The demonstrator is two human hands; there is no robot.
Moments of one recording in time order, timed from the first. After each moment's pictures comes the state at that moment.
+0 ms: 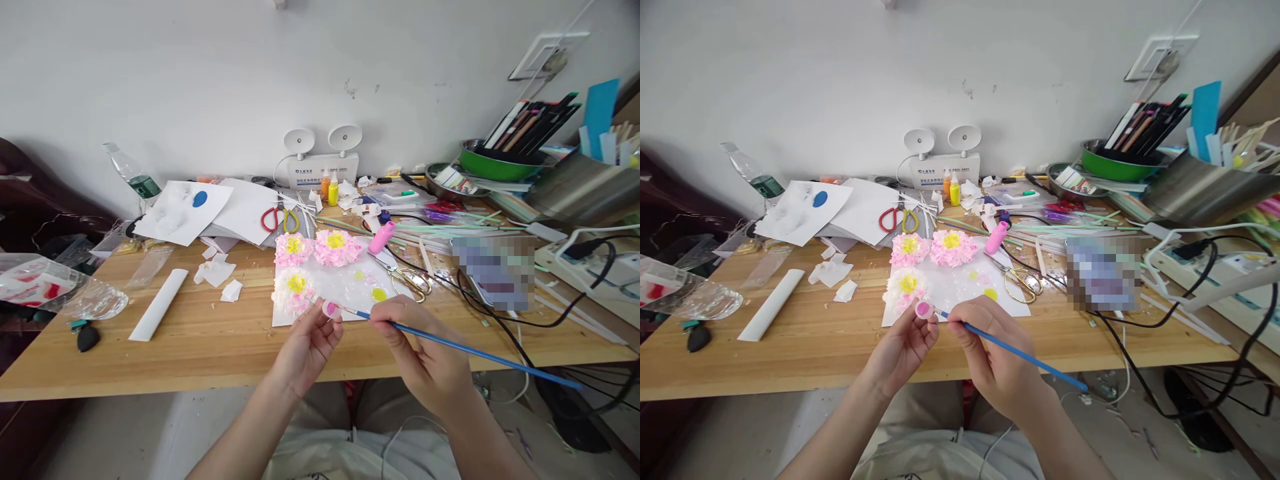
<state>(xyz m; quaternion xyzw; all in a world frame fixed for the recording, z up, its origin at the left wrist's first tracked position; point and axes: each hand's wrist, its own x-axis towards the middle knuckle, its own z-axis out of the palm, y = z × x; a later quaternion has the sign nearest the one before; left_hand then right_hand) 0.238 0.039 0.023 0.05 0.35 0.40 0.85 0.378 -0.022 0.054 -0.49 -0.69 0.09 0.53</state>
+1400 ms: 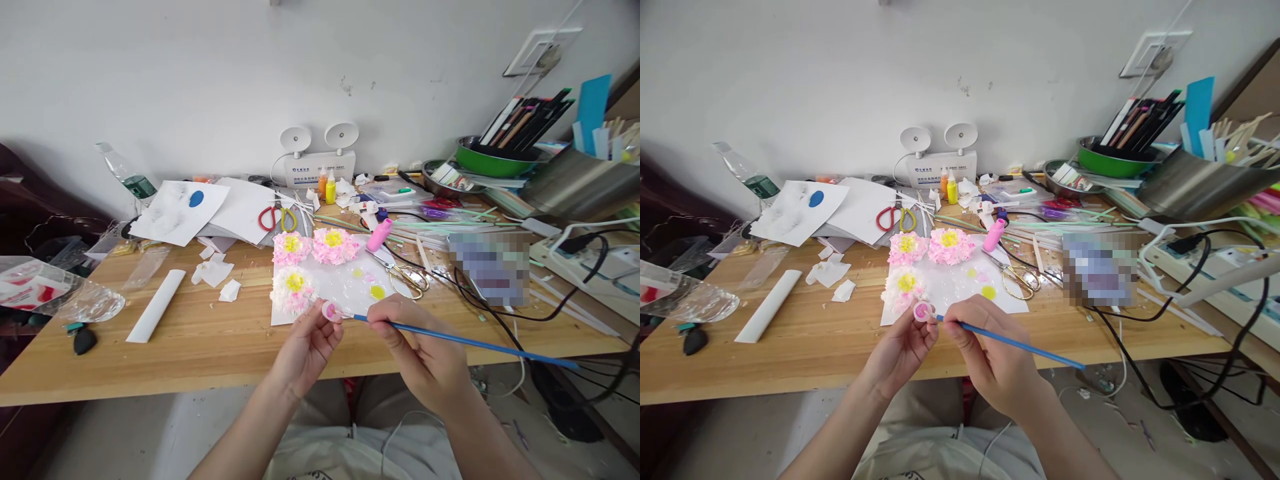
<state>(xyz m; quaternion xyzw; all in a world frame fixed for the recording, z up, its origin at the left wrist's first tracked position) 0.235 0.035 0.021 0.05 0.34 0.39 0.85 0.377 -0.024 0.056 -0.47 -0.69 0.14 0.53</state>
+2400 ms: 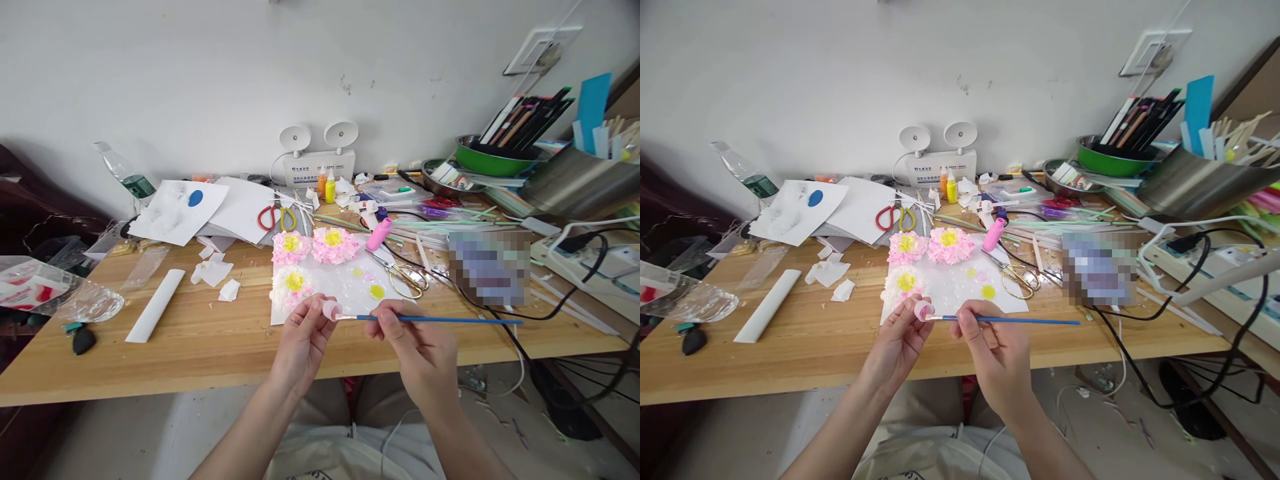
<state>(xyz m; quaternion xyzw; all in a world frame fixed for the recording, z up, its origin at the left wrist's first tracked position) 0.237 0.035 0.019 0.13 0.33 0.46 0.81 0.362 -0.029 0.034 -0.55 -0.46 0.26 0.65</state>
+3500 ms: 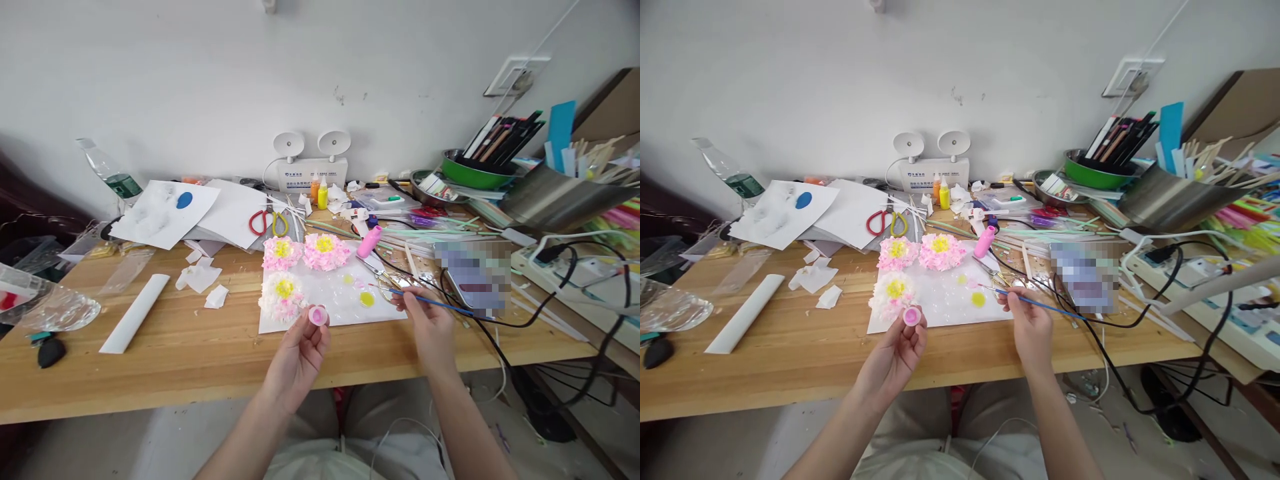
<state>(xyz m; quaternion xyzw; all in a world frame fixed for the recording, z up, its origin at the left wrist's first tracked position) 0.242 0.034 0.019 -0.06 0.37 0.44 0.82 0.446 -0.004 -0.043 -0.64 -0.27 0.23 0.69</state>
